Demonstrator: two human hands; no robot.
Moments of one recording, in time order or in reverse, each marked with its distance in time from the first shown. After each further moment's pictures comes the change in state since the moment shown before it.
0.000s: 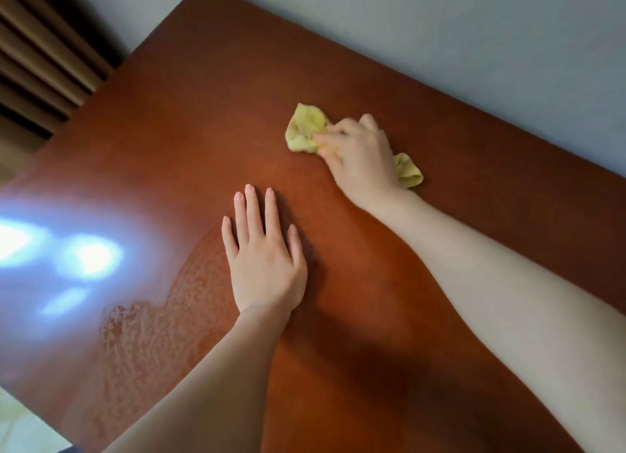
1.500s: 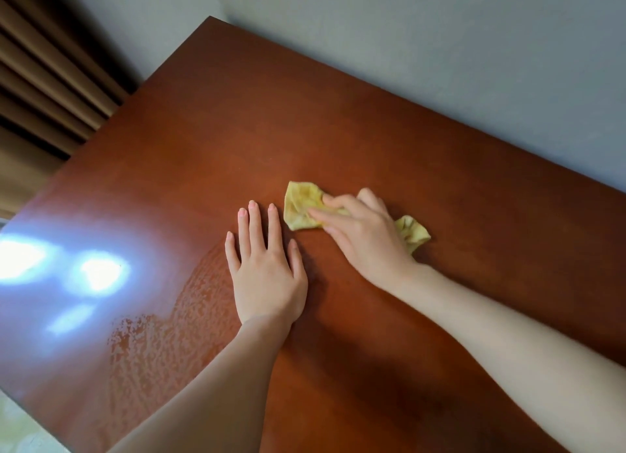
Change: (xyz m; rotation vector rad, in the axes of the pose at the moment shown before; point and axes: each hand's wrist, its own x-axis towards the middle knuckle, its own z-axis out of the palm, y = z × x) left_hand 0.001 0.003 -0.001 0.002 0.008 -0.009; right_hand -0.072 -0.010 -0.013 0.106 -0.074 -0.174
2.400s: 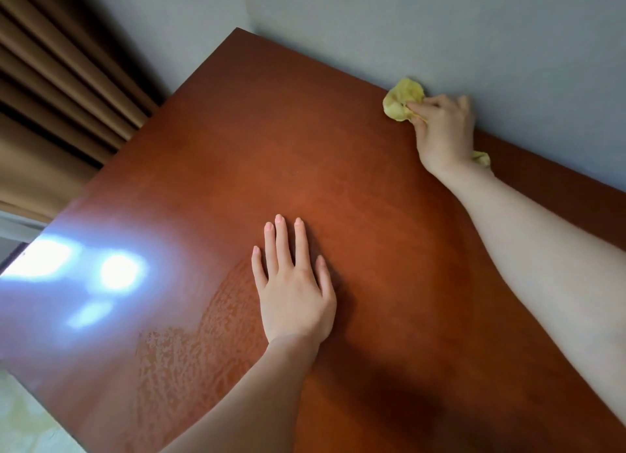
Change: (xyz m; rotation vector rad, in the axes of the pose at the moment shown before) left_hand -0.001 0.000 0.000 -0.017 -0.014 -0.004; right_hand 0.111 0.119 -0.022 -0.269 0.212 0.431
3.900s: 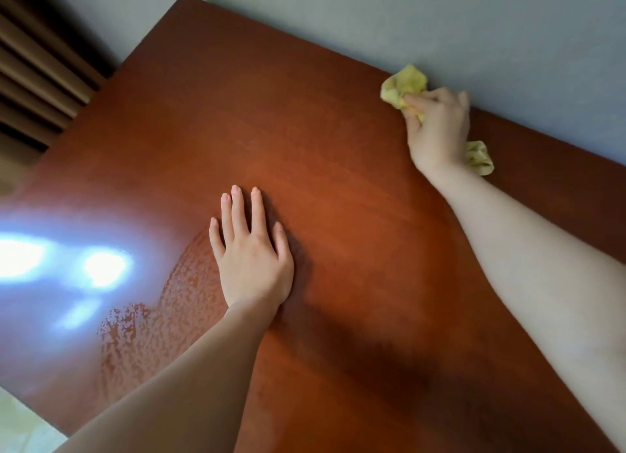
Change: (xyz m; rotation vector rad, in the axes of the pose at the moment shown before) left_hand 0.001 0.000 0.001 0.006 0.026 -0.006; right_hand -0.056 0.035 -0.024 0.050 0.084 0.123
